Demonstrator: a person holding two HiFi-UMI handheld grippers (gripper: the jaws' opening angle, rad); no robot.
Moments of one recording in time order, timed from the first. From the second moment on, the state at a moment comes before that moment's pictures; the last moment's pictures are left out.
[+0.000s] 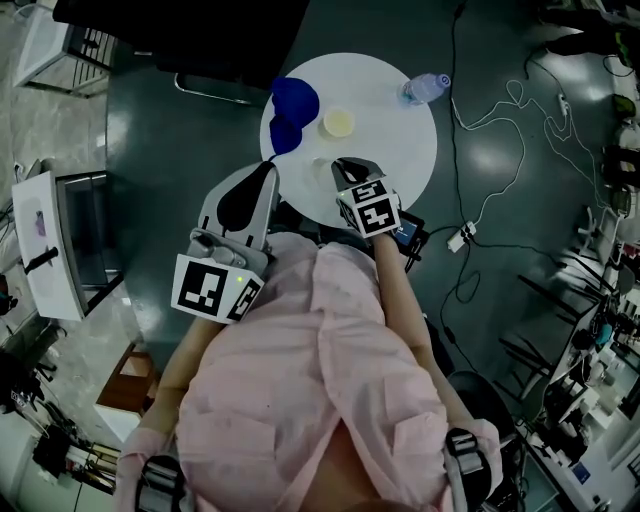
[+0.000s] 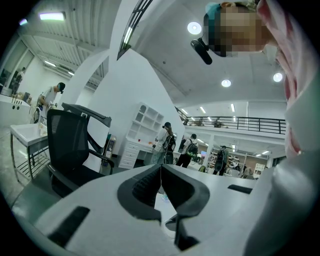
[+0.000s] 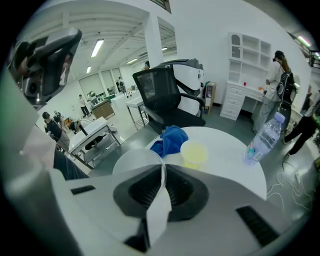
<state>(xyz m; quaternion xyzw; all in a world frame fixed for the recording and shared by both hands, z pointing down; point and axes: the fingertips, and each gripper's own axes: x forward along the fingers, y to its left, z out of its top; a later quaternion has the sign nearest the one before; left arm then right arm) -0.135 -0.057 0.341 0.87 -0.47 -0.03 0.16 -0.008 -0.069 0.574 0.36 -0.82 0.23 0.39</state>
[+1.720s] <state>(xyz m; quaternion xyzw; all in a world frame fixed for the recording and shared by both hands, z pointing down) -0.140 -0.057 0.342 0.86 -0.48 -0.03 0.17 -0.031 -0.059 0.626 0.28 -0.82 0.16 0.48</state>
